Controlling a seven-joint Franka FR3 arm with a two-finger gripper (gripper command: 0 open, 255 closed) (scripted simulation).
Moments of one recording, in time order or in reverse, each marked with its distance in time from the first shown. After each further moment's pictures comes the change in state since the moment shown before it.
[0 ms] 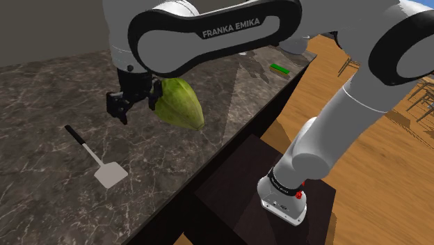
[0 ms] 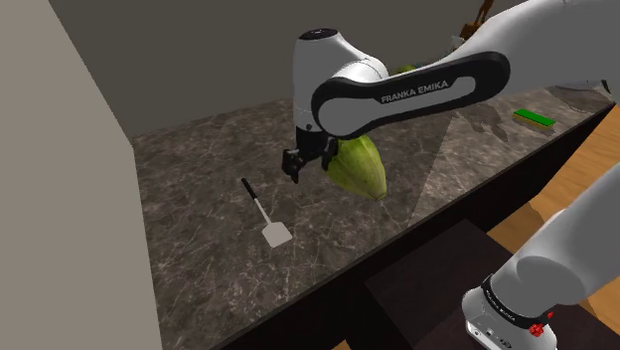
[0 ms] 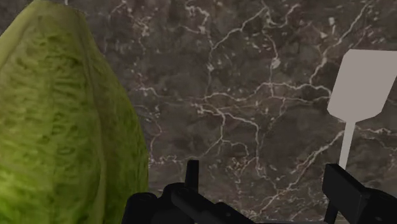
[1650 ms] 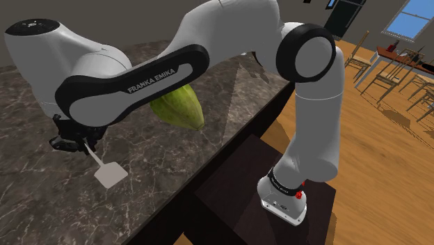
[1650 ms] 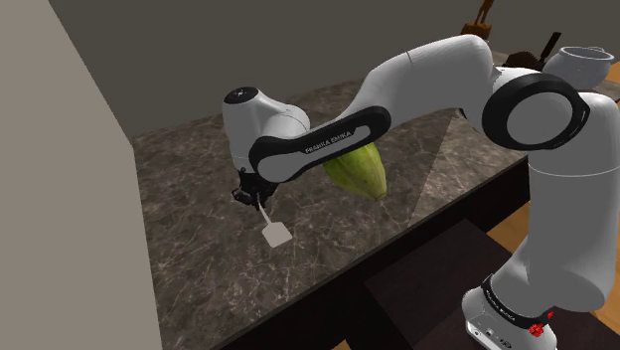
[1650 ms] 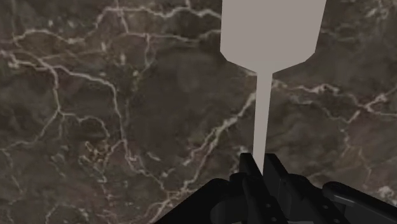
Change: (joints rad) arm 0.210 0.548 0.001 0.407 -0.332 0.044 0.338
